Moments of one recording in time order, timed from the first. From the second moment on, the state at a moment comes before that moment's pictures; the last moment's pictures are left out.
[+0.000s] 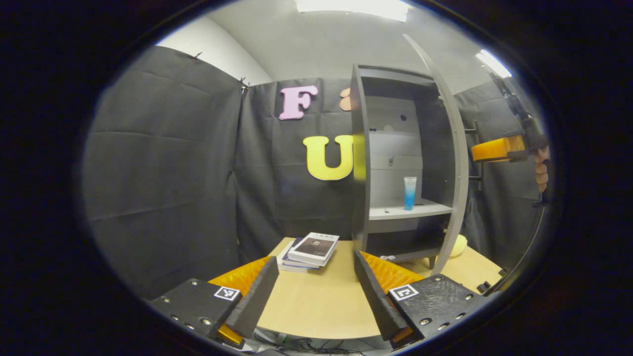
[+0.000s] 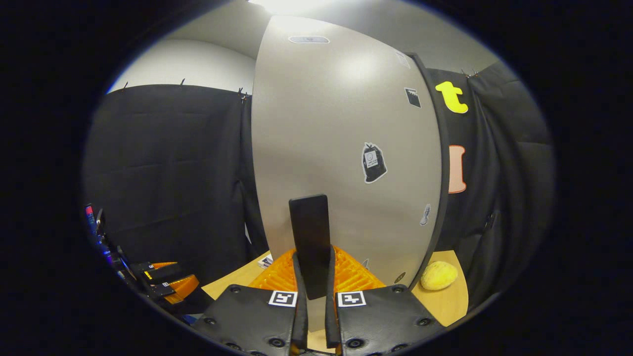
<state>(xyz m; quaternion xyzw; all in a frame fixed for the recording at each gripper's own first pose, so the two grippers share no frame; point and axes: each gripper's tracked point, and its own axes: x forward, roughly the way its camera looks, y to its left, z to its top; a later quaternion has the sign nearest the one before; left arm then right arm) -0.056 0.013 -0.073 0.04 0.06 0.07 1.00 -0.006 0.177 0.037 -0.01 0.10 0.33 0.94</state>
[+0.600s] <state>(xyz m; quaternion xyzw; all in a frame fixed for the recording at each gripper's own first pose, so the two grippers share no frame) -0.018 -0.050 -0.084 0.03 0.06 -0.01 1.00 -0.023 0.098 0.041 0.01 0.11 0.26 0.96</state>
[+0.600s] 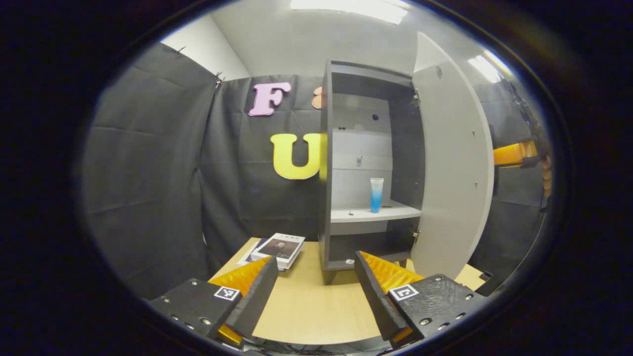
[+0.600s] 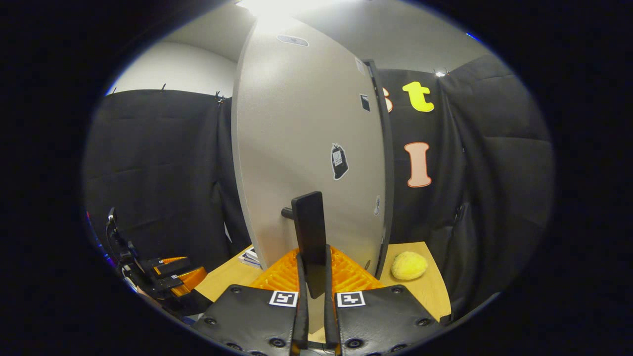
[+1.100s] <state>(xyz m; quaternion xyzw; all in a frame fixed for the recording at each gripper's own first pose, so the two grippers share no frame) 0.014 -0.132 -0.104 0.01 0.07 -0.07 0.99 -0.003 0.037 0.039 -0.03 0.11 0.21 0.97</state>
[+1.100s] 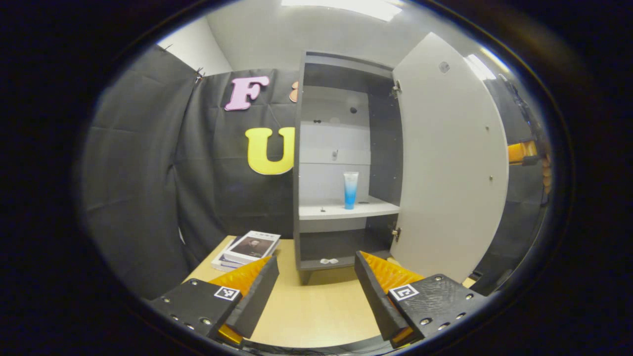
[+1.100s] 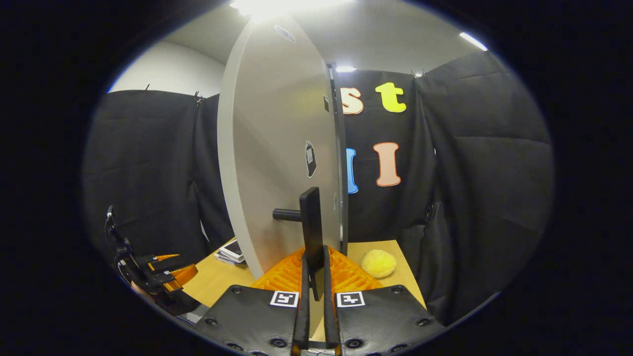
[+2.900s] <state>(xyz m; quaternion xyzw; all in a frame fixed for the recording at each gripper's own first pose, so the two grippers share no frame) 0.038 -0.180 -0.068 -0.01 0.07 -0.12 0.99 -0.014 -0.075 0.020 0.05 0.13 0.06 0.99</state>
